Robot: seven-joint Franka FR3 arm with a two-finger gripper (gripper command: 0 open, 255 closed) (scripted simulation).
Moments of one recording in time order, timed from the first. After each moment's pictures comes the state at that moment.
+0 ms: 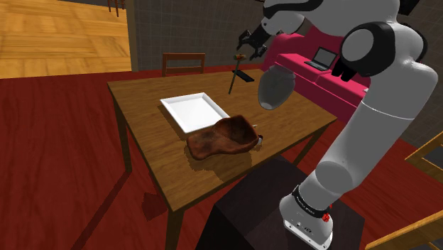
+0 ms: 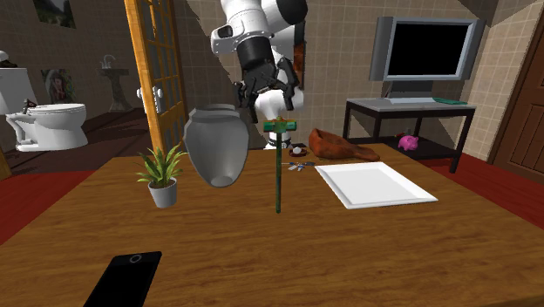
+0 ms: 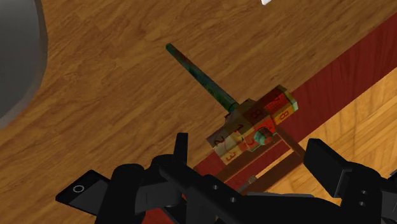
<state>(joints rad) -0.18 0.16 -0.29 -1.67 0.43 2.12 0.14</state>
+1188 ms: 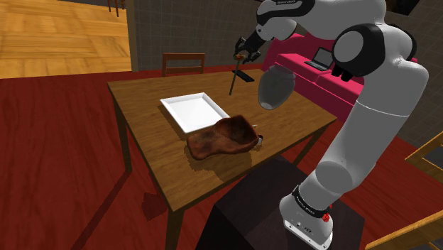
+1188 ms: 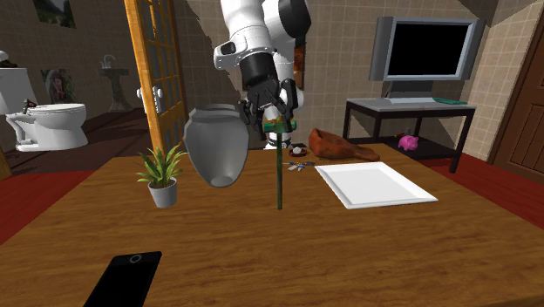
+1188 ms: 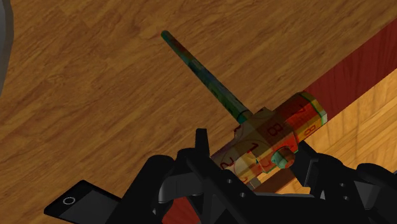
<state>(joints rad) -0.18 0.21 -0.28 -1.68 0.46 2.18 0.13</state>
